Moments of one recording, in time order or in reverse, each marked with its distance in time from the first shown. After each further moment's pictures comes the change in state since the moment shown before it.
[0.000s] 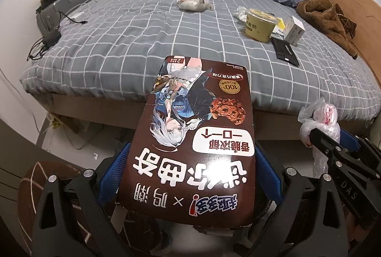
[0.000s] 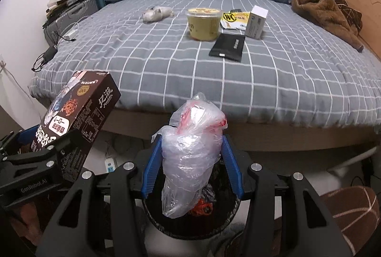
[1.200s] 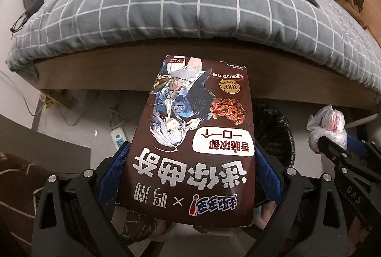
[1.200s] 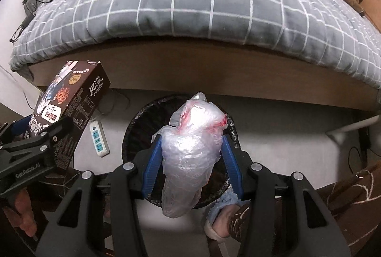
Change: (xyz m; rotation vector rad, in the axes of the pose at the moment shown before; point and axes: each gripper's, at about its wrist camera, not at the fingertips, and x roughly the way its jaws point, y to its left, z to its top) left arm 0.083 -0.004 -0.050 0.045 0.200 0.007; right arm 0.075 -0.009 -0.064 0.029 0.254 -0.055
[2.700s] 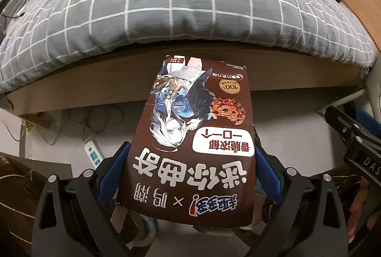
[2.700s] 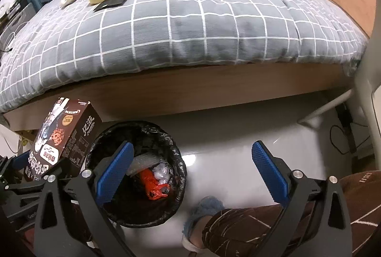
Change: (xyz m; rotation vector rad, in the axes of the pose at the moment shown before) left arm 0.011 -0.066 0.010 0.144 0.023 -0.096; right arm -0.024 -0.110 0.007 0.214 -0.102 -0.152
